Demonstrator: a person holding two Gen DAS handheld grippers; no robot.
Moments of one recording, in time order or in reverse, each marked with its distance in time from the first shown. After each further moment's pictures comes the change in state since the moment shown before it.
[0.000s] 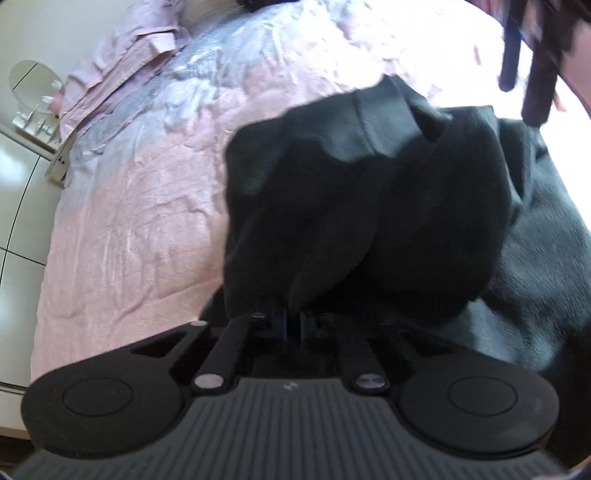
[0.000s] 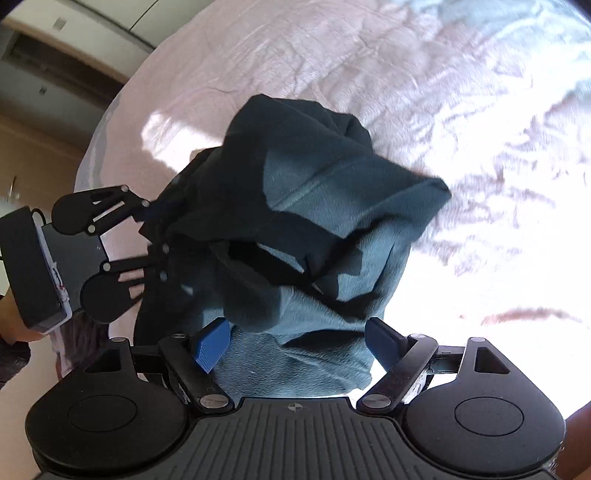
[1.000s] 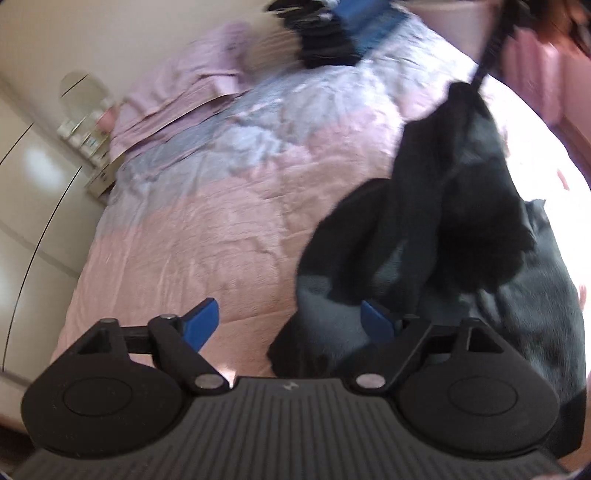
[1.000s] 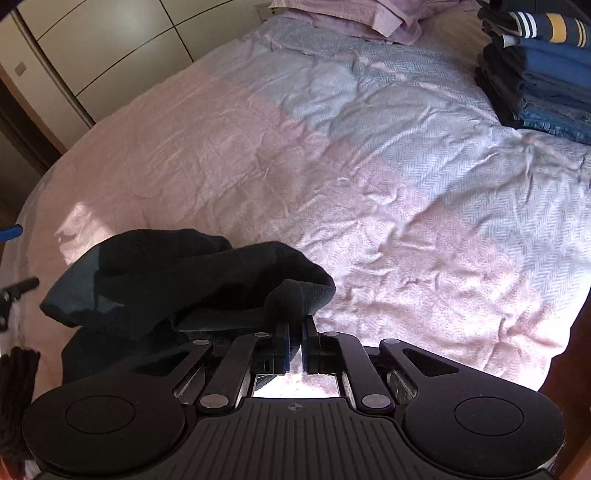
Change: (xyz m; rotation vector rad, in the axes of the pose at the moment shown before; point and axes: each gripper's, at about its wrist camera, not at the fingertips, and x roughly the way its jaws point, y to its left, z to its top) left arm -0.062 -0.011 0.009 0.141 -0.113 0.009; right arm -0.087 -0.036 0.026 -0.062 -0.326 -0.310
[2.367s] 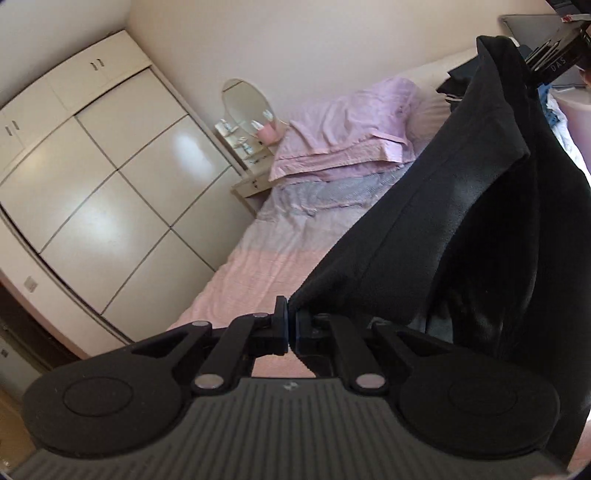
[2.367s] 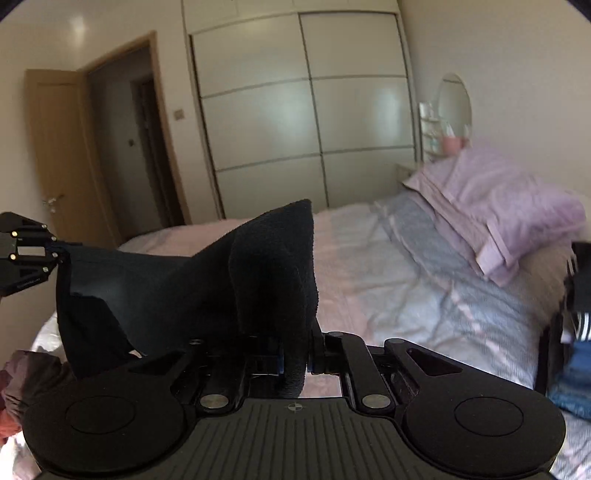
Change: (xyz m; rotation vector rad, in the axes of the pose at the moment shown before) left arm -0.188 0.086 0.107 -0.418 -0.014 0.550; right arm -0.146 0.016 0.132 -0.480 -0.487 0.356
